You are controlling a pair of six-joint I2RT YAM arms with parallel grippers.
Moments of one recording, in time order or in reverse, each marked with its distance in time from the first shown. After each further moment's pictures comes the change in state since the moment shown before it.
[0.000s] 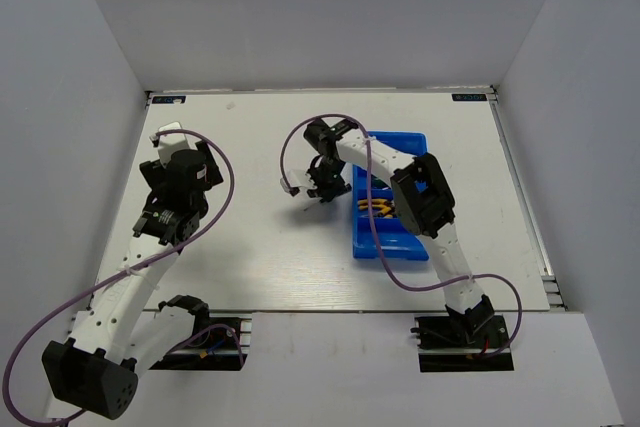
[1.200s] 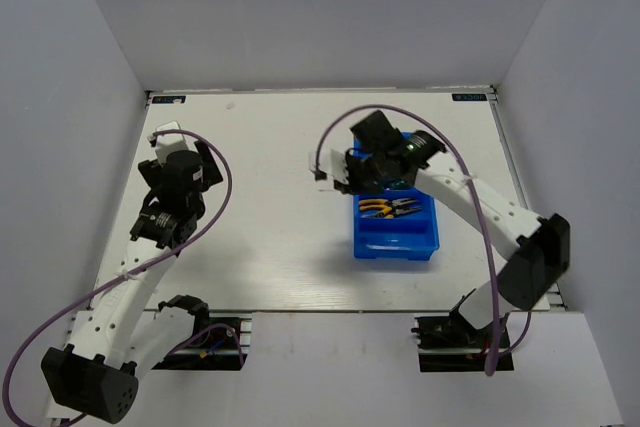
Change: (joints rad) left arm 0.011 -0.025 -0.003 0.013 0.037 0.004; right arm 0.057 -0.778 -0.459 0.195 0.090 0.518
